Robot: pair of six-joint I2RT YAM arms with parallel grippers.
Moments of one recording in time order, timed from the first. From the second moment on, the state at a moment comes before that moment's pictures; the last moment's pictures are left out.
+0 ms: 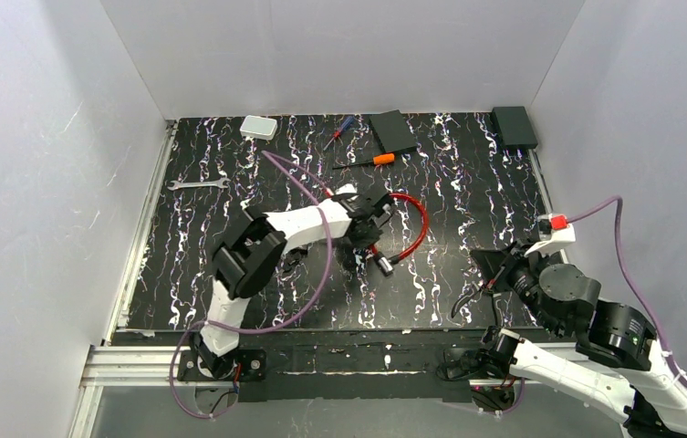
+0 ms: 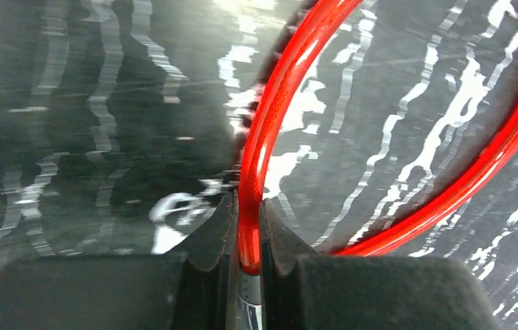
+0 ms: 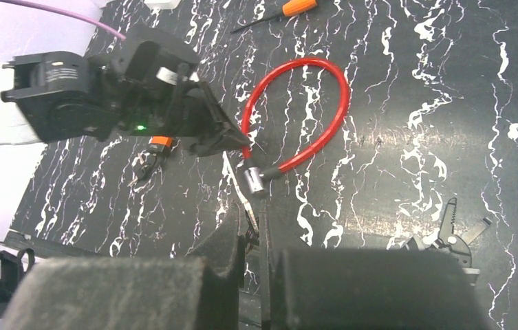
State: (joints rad) left arm -0.88 2.09 1.52 -0.61 -0.27 -1.29; right arm 1.07 0.33 0.94 -0.95 0.65 0.66
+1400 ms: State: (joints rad) left arm -0.81 0.92 0.84 -0.63 -0.21 -1.24; right arm 1.12 0.82 0.58 -0.18 0.20 0.33
